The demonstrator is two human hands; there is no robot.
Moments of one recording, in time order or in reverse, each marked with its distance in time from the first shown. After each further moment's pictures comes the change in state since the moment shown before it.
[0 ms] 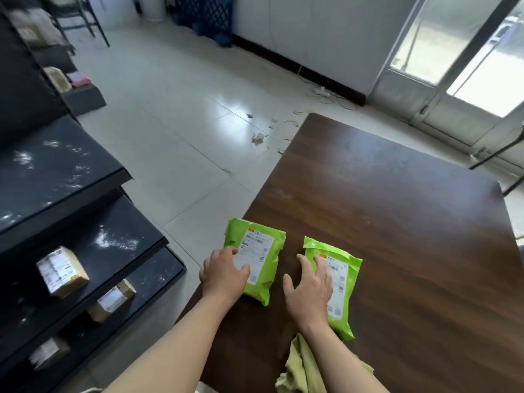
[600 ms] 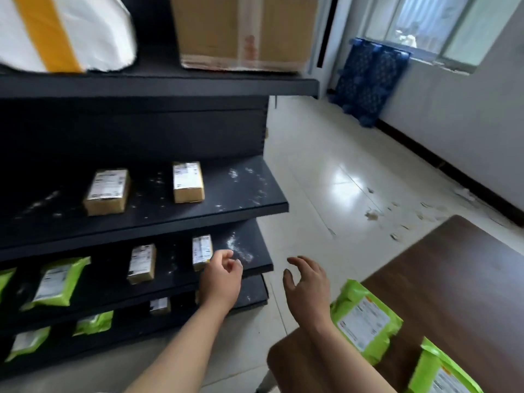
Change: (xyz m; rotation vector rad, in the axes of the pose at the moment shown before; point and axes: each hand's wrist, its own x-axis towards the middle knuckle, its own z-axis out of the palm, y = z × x) left_hand -0.090 -0.142 -0.188 -0.624 0.657 -0.366; right_hand -0.096 -0.215 0.033 0.147 -0.177 -0.729
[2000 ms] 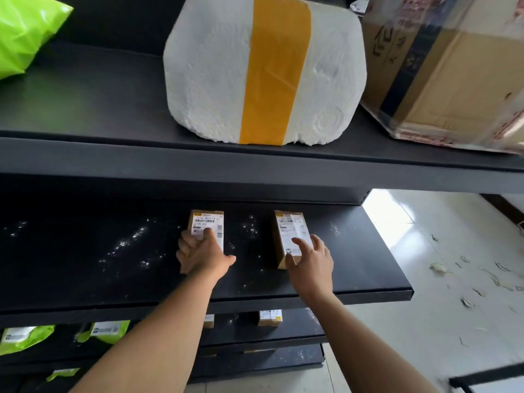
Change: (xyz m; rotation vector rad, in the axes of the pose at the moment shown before) left_hand 0.331 -0.066 -0.221 0.694 0.065 -0.179; right_hand 0.178 -0.259 0.227 -0.250 -0.199 -0.143
